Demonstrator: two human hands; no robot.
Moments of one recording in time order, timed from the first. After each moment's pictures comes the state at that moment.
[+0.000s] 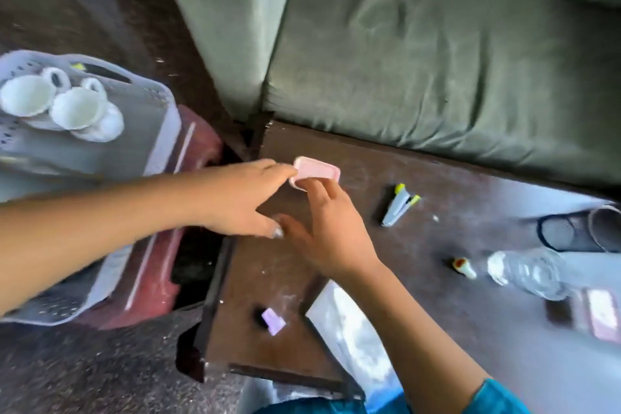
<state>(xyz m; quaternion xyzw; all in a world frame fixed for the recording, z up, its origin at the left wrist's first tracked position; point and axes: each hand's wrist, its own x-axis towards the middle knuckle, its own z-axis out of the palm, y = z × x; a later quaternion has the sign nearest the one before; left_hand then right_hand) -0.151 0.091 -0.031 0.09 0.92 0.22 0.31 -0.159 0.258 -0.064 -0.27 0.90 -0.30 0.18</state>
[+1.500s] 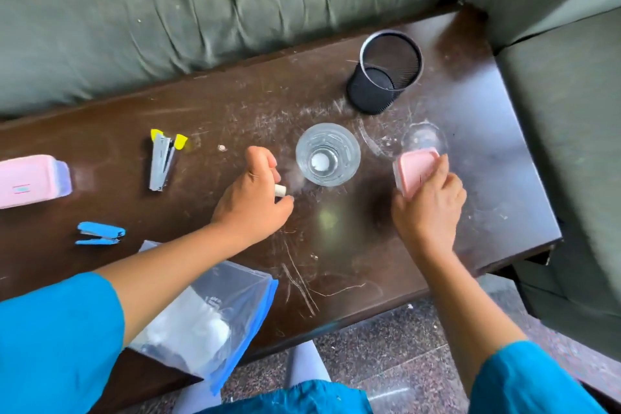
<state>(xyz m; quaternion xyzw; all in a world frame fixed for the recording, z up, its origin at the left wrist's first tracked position) -0.194 0.478 -0.184 0.06 0.92 0.34 0.16 -0.157 0.718 -0.201 0.29 0.95 -0.13 0.05</state>
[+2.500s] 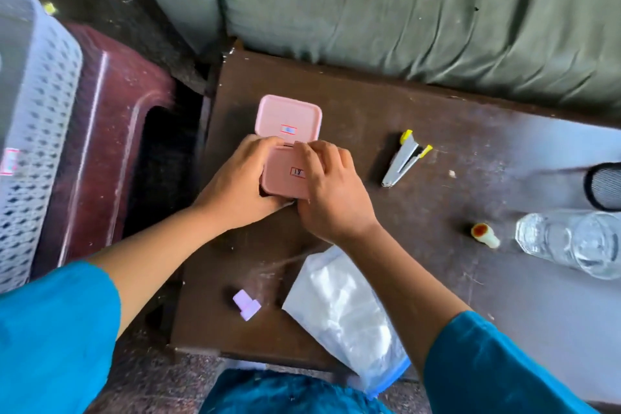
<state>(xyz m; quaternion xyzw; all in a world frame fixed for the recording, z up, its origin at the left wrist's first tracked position) -0.141 0.148 -0.203 -0.07 0.90 0.41 0.08 -0.187 0.305 -0.190 -0.32 0.92 -0.19 0.15</state>
